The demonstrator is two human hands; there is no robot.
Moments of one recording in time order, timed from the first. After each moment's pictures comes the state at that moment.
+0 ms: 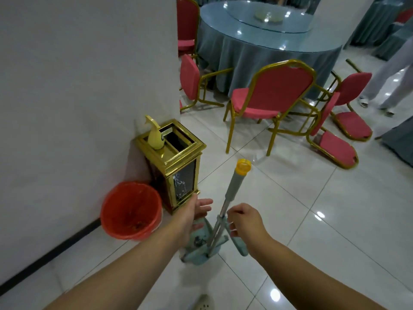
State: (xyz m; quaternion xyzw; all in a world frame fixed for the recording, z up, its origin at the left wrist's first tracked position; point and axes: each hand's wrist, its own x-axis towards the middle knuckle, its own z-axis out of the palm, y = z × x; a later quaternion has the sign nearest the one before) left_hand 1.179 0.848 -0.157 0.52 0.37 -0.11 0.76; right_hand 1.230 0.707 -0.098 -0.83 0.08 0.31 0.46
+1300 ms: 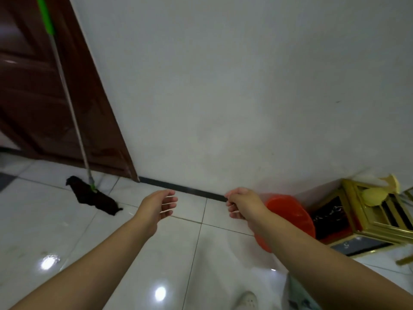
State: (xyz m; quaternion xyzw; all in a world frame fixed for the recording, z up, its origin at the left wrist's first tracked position) left_hand 0.510 1.074 -0.117 0.22 0.64 0.38 0.63; right_hand 0.737 1.059 -0.070 -0.72 -0.31 0.55 0.30
